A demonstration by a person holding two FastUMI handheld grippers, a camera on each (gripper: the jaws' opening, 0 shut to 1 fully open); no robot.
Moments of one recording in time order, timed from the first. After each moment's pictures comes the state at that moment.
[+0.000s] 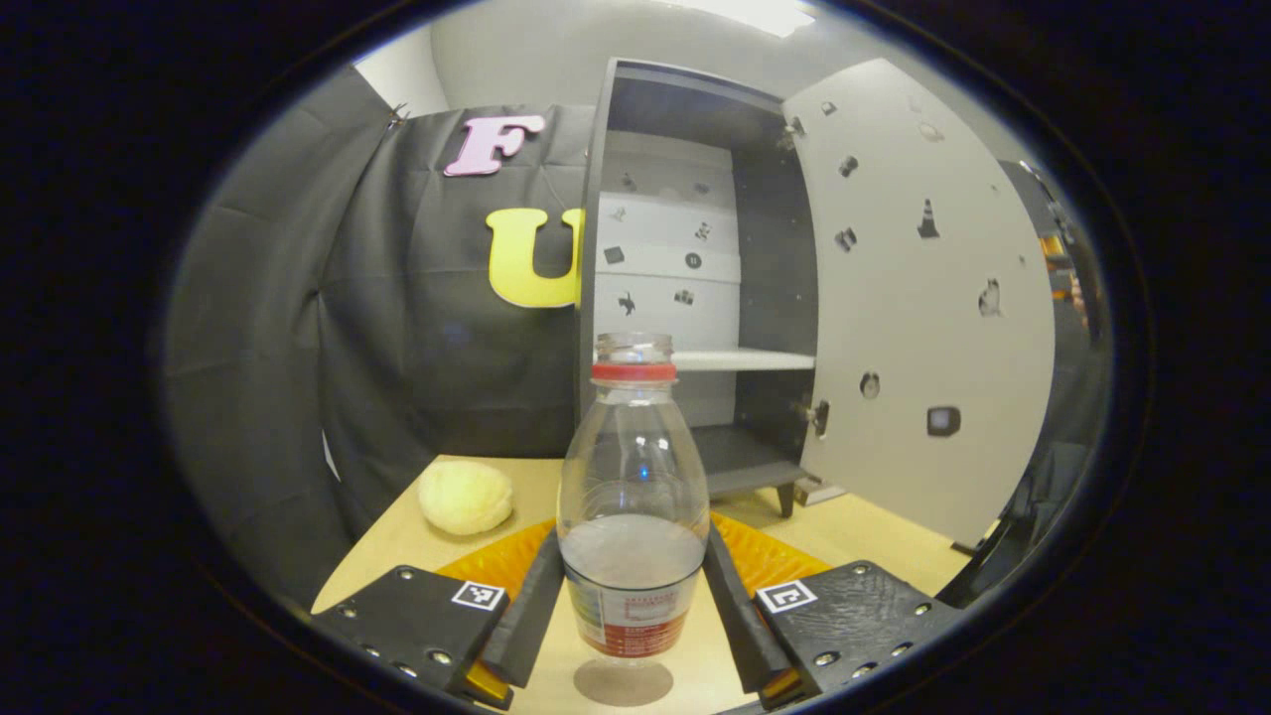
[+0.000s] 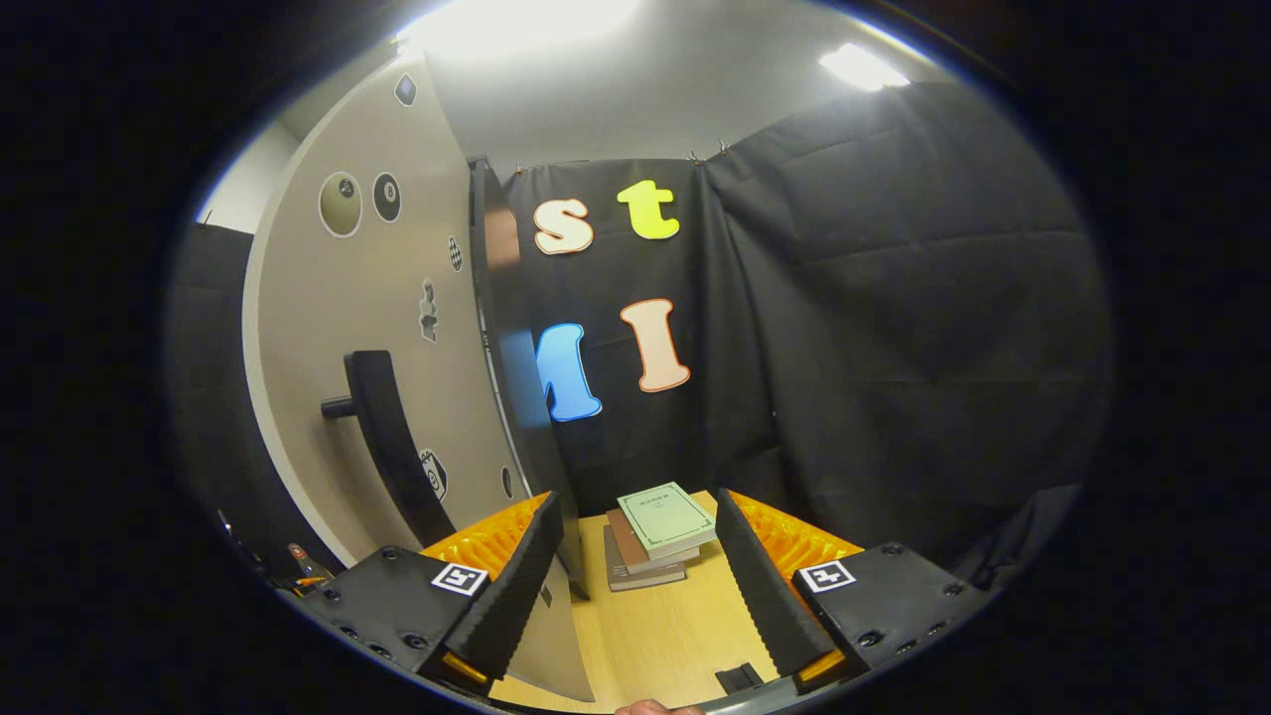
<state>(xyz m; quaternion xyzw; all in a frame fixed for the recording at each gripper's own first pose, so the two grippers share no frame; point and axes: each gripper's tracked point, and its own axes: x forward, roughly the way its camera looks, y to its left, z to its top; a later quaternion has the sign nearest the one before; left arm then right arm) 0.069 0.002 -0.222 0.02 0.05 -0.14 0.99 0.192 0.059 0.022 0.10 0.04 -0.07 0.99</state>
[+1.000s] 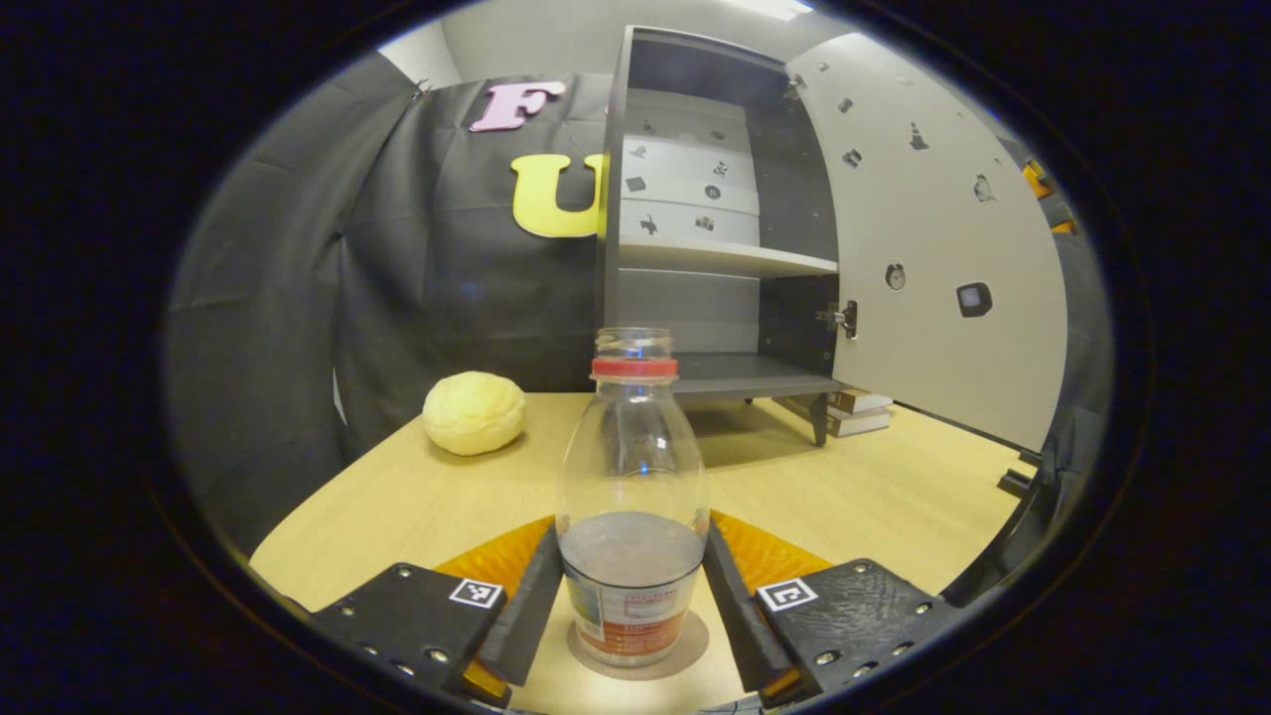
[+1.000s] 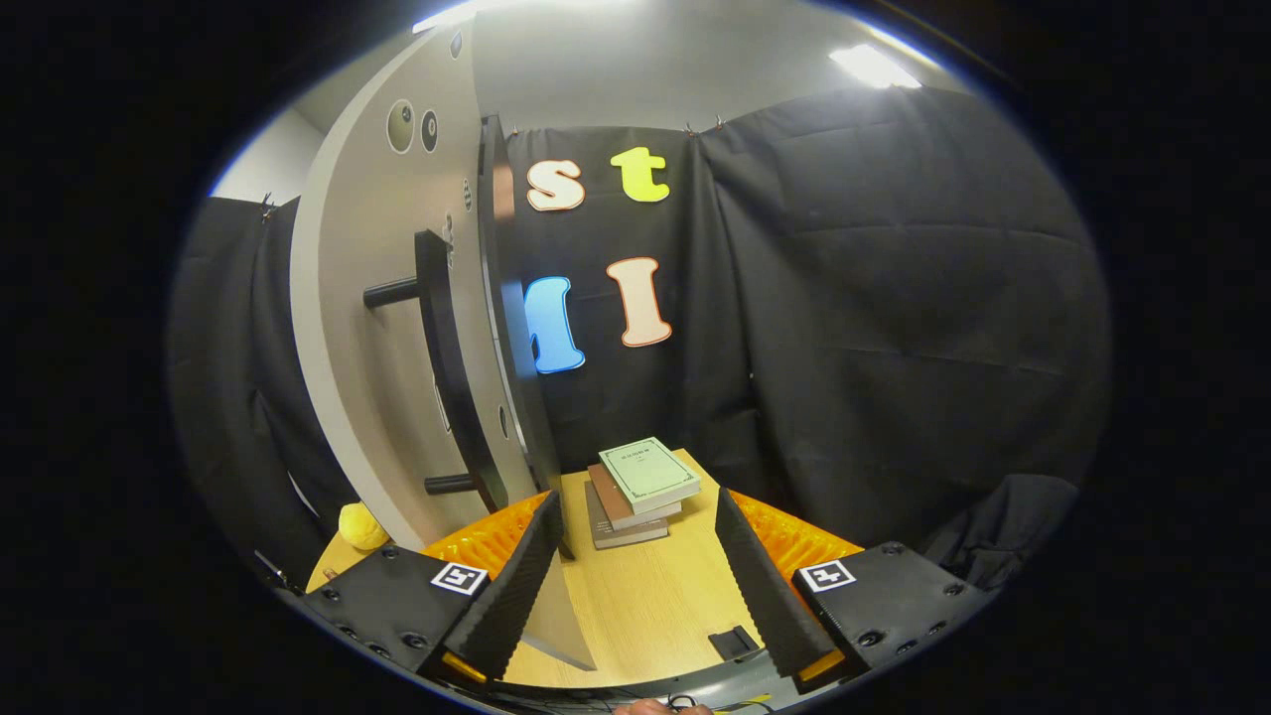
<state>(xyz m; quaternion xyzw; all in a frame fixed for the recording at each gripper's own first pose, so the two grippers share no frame) 0.066 0.017 -0.349 0.01 0.09 -0.11 0.99 0.167 0.086 -0.018 0.08 0.10 -0.10 0.99</state>
